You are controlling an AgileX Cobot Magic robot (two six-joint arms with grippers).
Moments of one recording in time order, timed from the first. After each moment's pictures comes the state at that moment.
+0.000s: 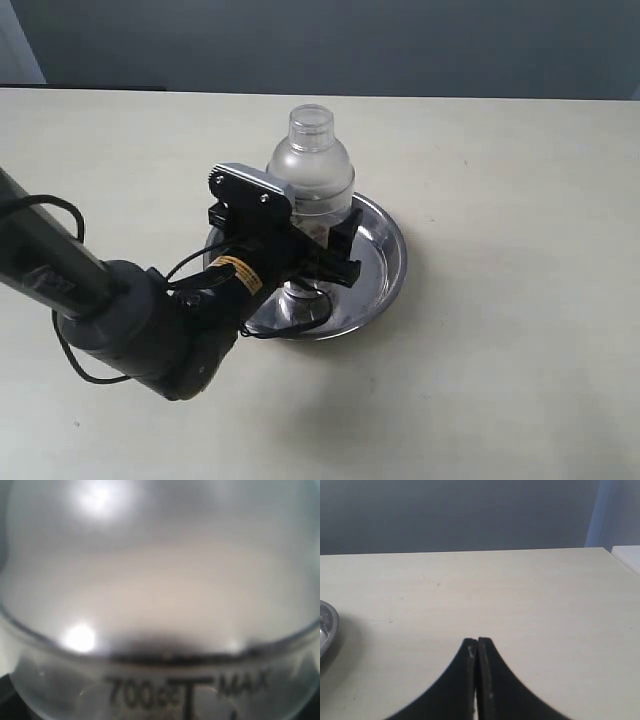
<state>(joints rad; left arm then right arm) -0.70 2.08 -0.70 -0.32 -1.17 0.01 -0.04 0.00 0.00 0.07 0.32 -0.03</state>
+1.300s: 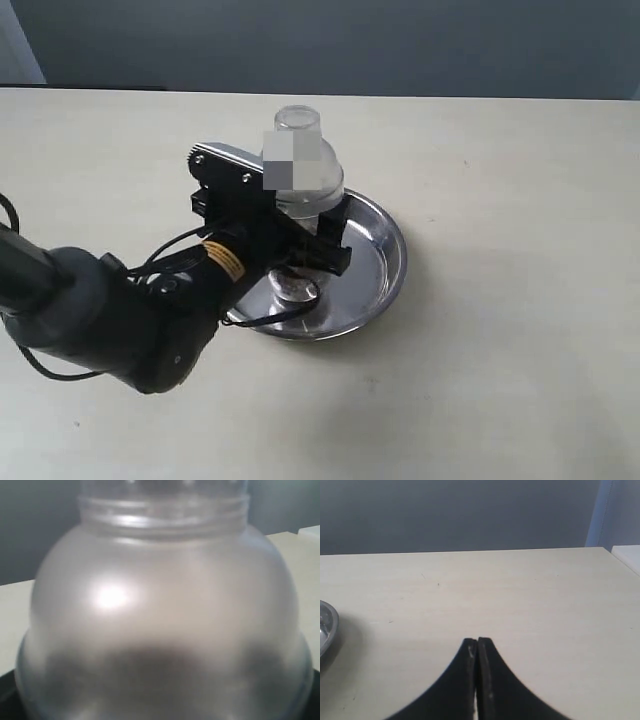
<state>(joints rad) -0.70 1.95 -0.65 -0.33 -1.08 0.04 -0.04 0.00 0.00 0.07 0.32 -0.02</state>
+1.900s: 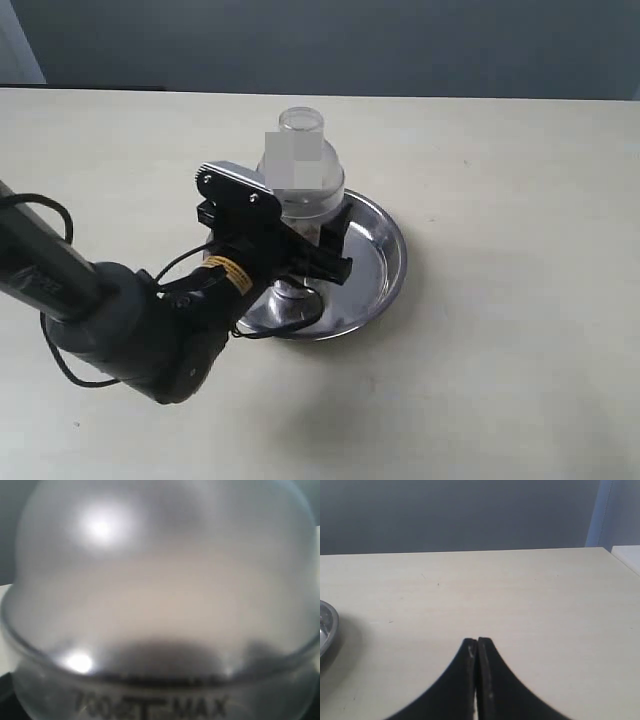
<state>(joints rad) -0.69 2.07 -0.67 -0.34 -1.20 0.04 -0.04 0.00 0.00 0.07 0.32 -0.03</state>
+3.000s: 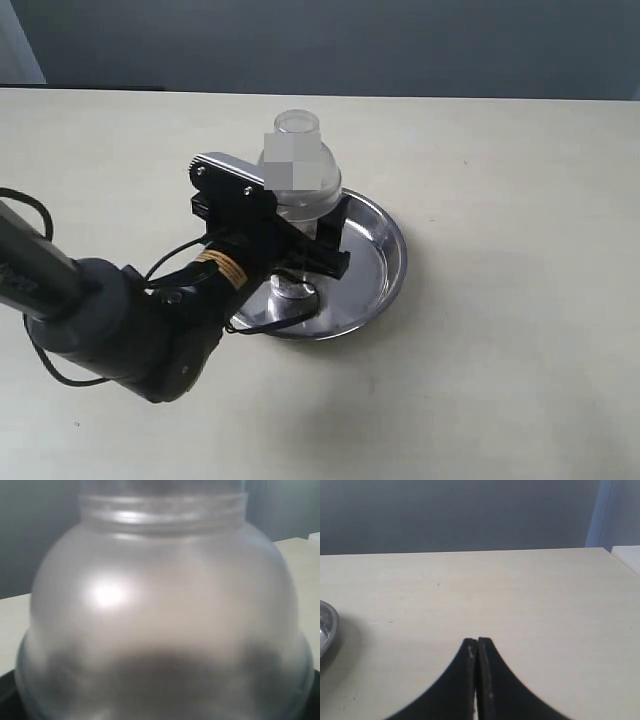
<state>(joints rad) -0.69 2.02 -0.65 -0.35 -1.20 0.06 -0.04 0.00 0.00 0.07 0.32 -0.03</state>
